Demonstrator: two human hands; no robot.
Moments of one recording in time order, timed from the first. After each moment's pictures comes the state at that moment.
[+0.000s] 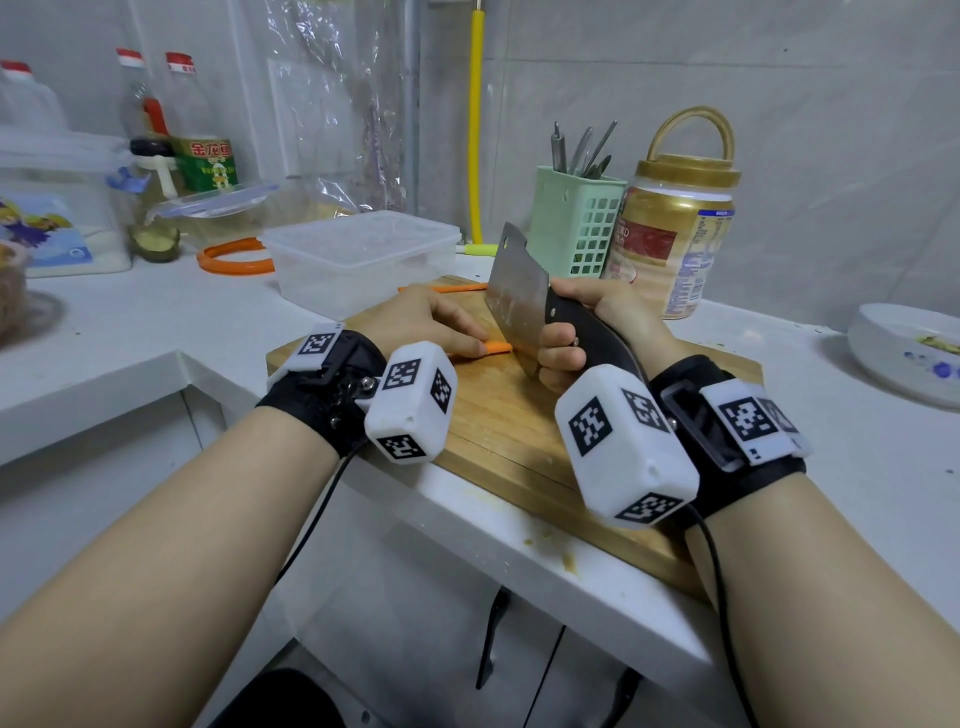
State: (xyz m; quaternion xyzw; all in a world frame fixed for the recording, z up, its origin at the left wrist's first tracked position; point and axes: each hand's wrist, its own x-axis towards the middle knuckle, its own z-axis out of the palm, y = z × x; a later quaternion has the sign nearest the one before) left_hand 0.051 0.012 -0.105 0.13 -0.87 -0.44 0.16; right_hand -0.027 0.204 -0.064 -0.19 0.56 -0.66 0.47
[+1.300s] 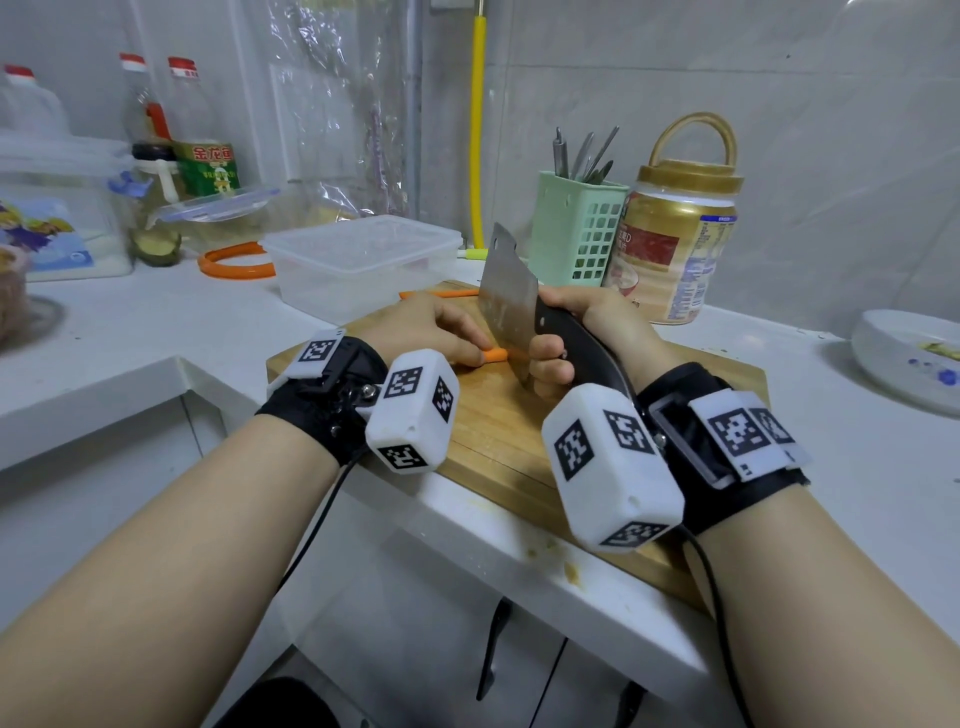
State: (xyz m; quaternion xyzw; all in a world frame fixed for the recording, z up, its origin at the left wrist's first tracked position) left_hand 0.050 0.013 -0.103 0.13 -0.88 -0.43 0.14; right_hand -0.020 0.197 -0.063 -0.19 0.60 -0.64 0.45
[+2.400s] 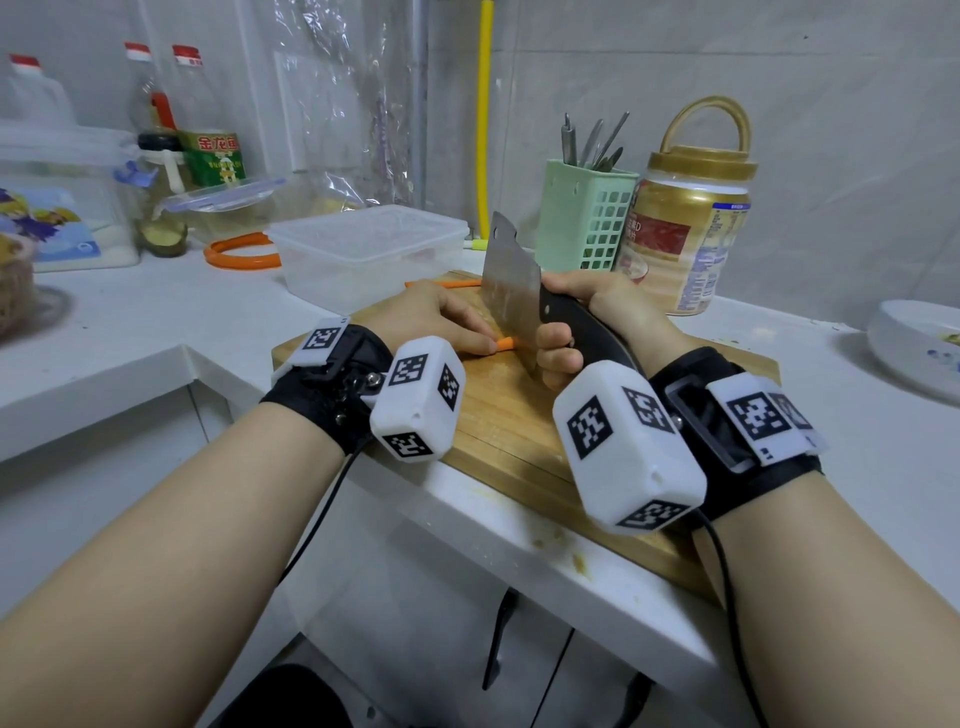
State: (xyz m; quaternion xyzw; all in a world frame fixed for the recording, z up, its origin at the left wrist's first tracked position) left_hand 0.053 0.013 -0.103 0.12 -0.88 -0.45 0.14; right_hand -0.020 0.196 -0.060 -0.19 0.60 -0.63 0.46
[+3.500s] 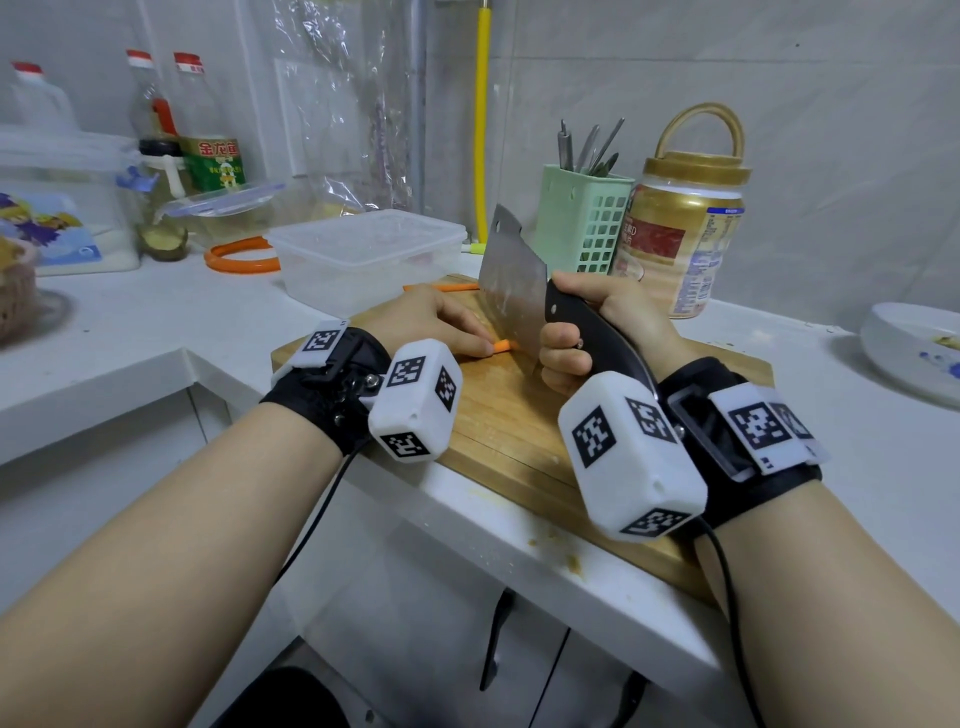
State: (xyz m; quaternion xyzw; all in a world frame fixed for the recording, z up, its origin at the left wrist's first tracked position) left_hand 0.052 0.013 -0.103 0.12 -0.88 -0.44 0.14; right_hand -0.013 0.208 -0.059 -0.21 0.56 -0.66 0.45
